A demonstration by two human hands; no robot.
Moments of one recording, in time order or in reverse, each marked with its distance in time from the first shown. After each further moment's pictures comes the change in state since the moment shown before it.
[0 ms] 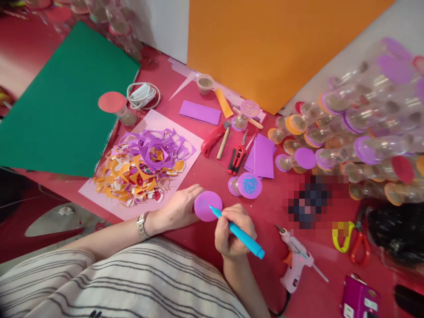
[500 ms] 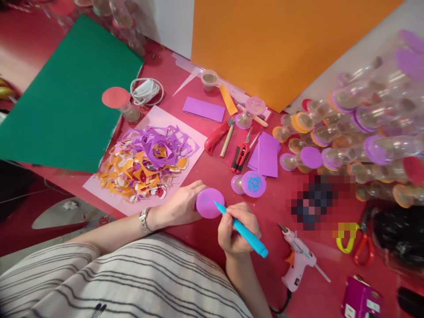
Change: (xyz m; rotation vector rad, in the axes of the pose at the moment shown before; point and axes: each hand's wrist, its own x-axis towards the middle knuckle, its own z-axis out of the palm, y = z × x) left_hand 0.001 0.000 -0.001 0.013 -0.012 0.020; right_hand -0.002 0.000 -0.003 -0.027 -0.012 0.024
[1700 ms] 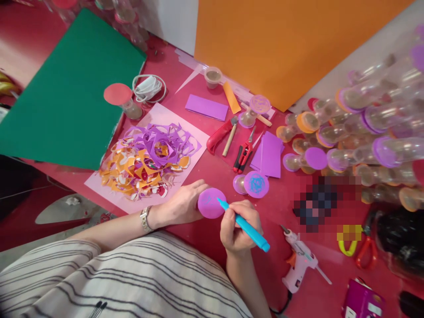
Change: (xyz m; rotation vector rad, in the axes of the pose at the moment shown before) left_hand 0.001 -0.002 0.004 0.048 -0.009 0.023; right_hand 0.004 0.003 0.002 -0.060 0.009 -0.007
